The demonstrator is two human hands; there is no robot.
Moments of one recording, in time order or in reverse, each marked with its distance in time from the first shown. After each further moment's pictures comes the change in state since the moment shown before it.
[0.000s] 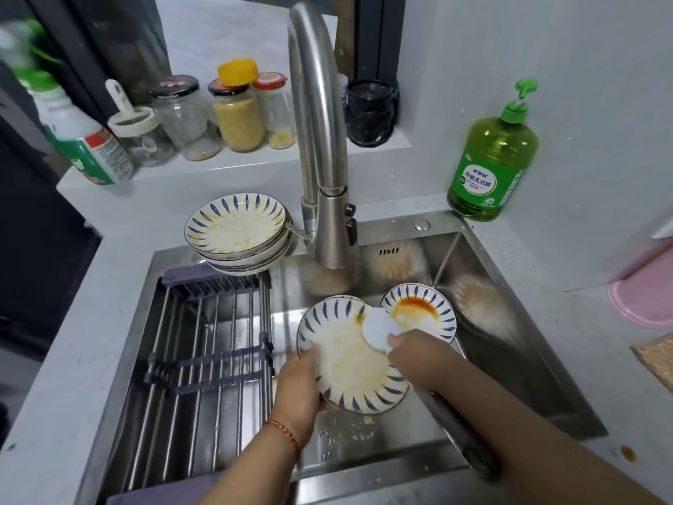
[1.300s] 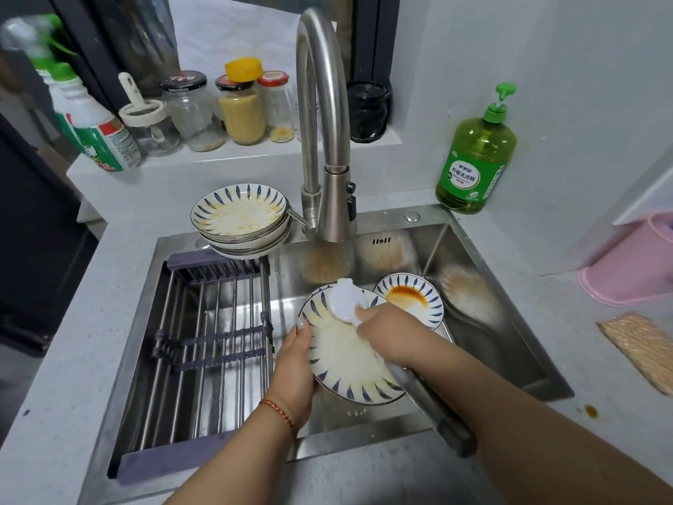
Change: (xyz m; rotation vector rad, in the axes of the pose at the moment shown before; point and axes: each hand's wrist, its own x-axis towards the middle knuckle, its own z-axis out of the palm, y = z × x) left_hand -0.028 -0.003 -0.011 -0.130 -0.180 0.084; right_hand -0.039 -0.048 -0.009 0.156 0.095 -0.028
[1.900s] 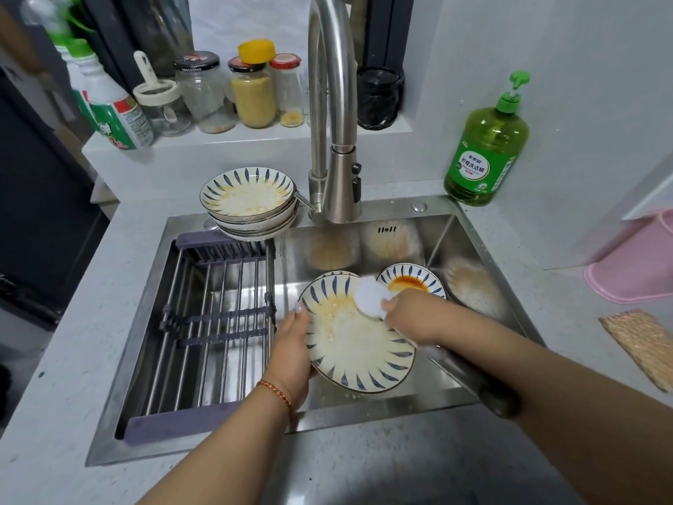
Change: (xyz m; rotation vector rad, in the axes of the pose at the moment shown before) left_hand -0.010 -0.003 -0.002 0.000 0.096 0.016; right_hand -0.006 0.026 -0.017 -0.578 -0.148 -0.157
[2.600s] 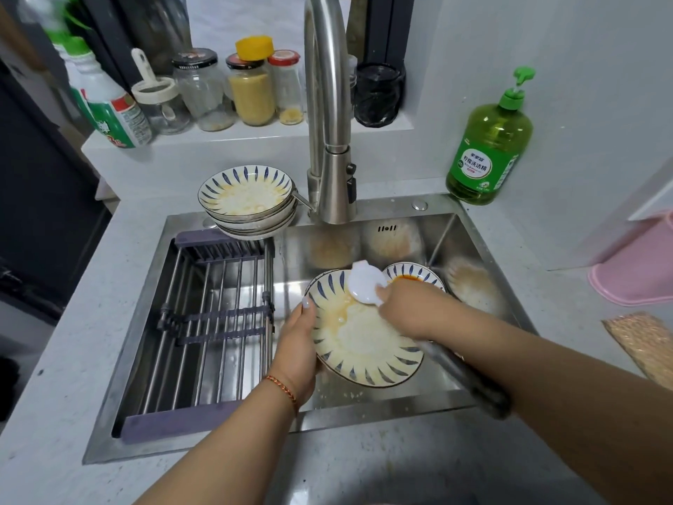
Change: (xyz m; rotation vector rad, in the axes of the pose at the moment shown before) left_hand 0.000 0.003 0.016 -0.004 -0.045 0.024; right_hand 0.003 0.004 -0.014 0.154 0.080 0.081
